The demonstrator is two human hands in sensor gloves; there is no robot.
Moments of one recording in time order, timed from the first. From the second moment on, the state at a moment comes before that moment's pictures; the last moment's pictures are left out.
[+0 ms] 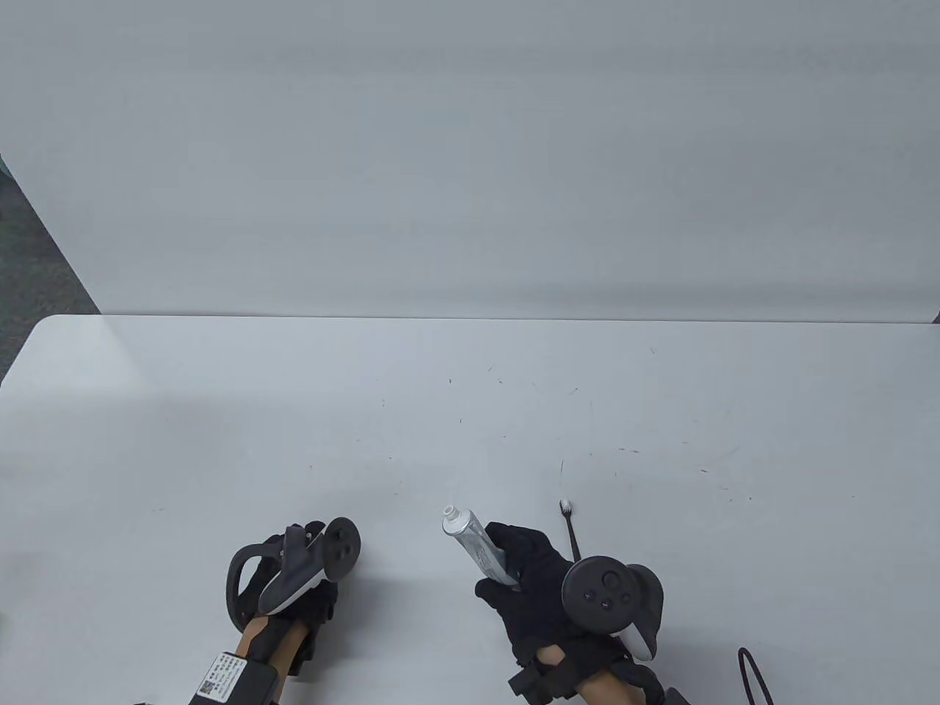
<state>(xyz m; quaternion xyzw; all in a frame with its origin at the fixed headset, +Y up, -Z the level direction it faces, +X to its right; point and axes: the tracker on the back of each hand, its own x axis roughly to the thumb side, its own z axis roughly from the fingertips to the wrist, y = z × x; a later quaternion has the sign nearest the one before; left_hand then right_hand) -0.229 -0.753 -0.329 -0.05 -0.02 -0.04 1.00 0.078 -0.690 -0.264 0.19 -0.08 0.88 0.43</state>
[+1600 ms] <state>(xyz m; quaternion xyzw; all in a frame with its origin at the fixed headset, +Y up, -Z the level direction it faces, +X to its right) -0.218 -0.671 -0.265 0.04 -0.21 0.49 0.84 0.043 -0.683 -0.236 0.25 -0.19 0.94 0.12</state>
